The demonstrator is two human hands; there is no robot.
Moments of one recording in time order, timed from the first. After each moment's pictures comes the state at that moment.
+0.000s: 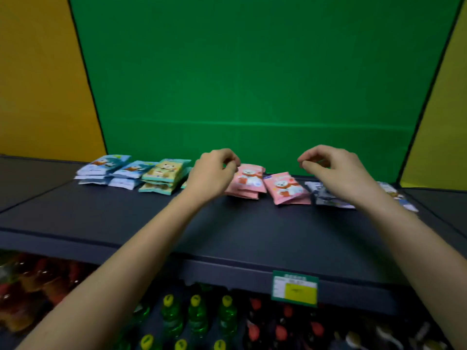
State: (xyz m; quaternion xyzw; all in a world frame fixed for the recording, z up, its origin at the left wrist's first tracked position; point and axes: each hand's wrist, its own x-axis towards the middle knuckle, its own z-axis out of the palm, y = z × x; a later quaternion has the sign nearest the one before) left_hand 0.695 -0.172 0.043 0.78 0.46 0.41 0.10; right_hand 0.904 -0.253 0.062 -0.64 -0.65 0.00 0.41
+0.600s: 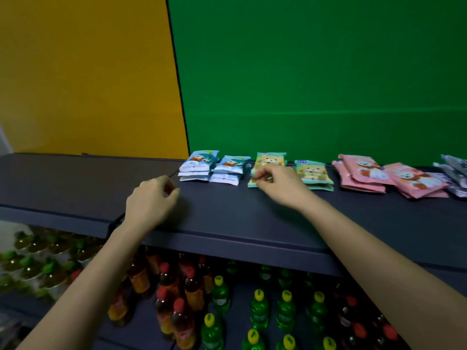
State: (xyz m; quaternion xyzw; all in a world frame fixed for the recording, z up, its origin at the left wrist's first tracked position) left_hand 0.352 -0.130 0.002 0.68 0.67 0.30 -0.02; right_hand 0.604 -0.136 0.014 -0.61 -0.72 0.09 0.32
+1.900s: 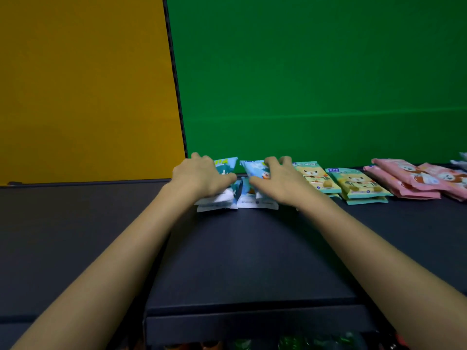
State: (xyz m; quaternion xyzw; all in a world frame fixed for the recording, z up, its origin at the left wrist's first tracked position) left_hand 0.360 0.027 0.054 0.81 0.57 0.10 -0.03; right_hand 0.504 -0.032 0.030 -0.78 -0.57 0.06 0.24
